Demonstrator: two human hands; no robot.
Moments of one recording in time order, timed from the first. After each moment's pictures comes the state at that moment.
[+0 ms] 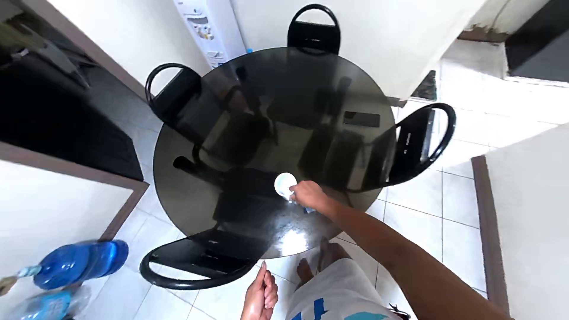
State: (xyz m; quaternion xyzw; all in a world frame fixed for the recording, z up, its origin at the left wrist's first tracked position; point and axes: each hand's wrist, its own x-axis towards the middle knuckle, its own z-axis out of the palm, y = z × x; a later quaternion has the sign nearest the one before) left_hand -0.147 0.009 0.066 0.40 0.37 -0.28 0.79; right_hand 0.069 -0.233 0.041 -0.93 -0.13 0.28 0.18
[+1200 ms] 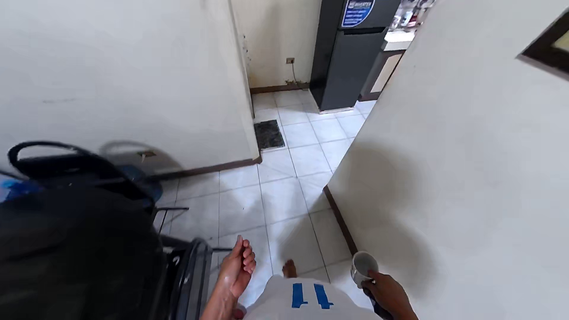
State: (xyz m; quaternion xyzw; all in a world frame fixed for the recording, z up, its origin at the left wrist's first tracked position) left_hand 0.088 -0.869 0.116 0.46 0.18 -0.46 0.74; right_hand -0.273 -1.108 0.042 -0.76 0.51 0.29 0.27
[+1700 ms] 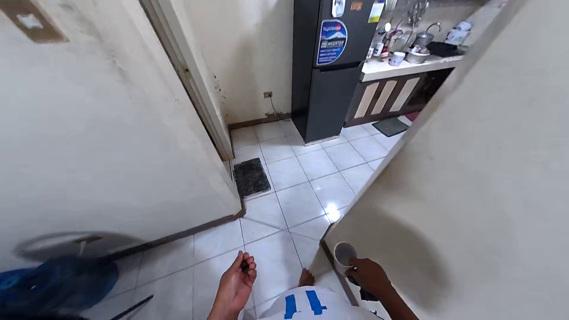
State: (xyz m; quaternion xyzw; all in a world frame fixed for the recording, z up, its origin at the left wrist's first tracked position) left_hand 0.292 -1.222 0.124 0.47 0.18 -0.45 0.74; right_hand -0.018 -1.459 0.058 -0.81 0.46 0.26 0.27
